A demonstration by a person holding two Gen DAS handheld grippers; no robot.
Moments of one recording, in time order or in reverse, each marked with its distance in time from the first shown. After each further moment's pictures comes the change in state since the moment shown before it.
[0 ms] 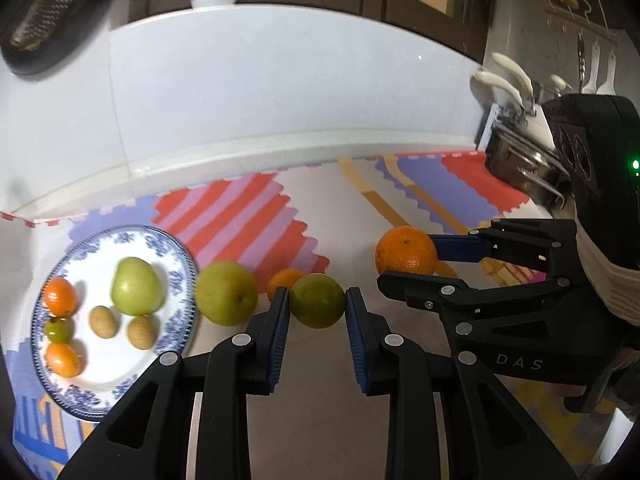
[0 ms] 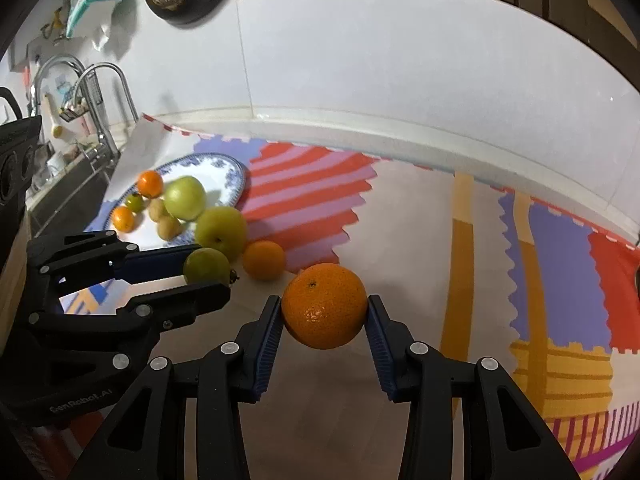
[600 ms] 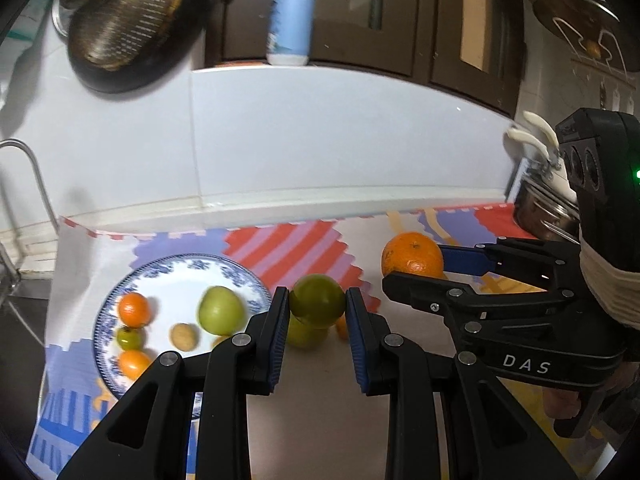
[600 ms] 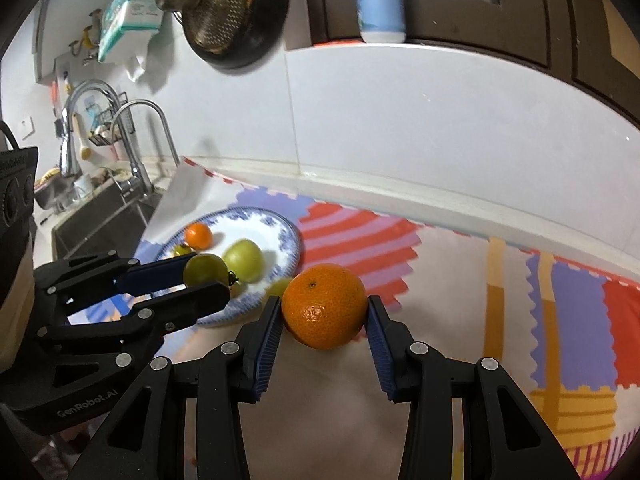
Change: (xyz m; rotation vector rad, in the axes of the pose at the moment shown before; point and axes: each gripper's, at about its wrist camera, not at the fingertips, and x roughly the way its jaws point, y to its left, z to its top) left arm -0.056 0.038 0.010 -0.079 -0.134 0.125; right arm -0.023 0.042 0.040 -0.032 -0.136 0.083
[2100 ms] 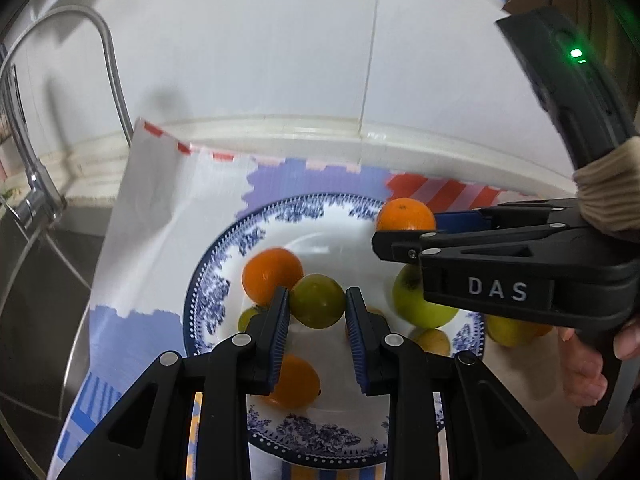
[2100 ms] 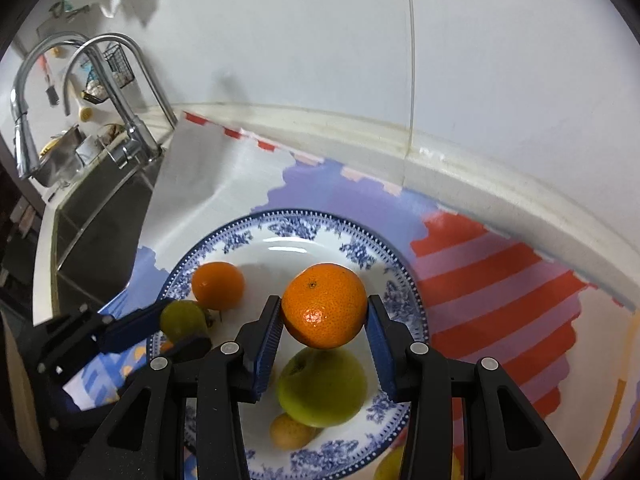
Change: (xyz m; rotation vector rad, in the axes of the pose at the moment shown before) left arm 0.071 0.141 -0.019 -0.183 0.217 0.237; right arm 0.202 0.076 0.071 -0.020 0.315 0.142
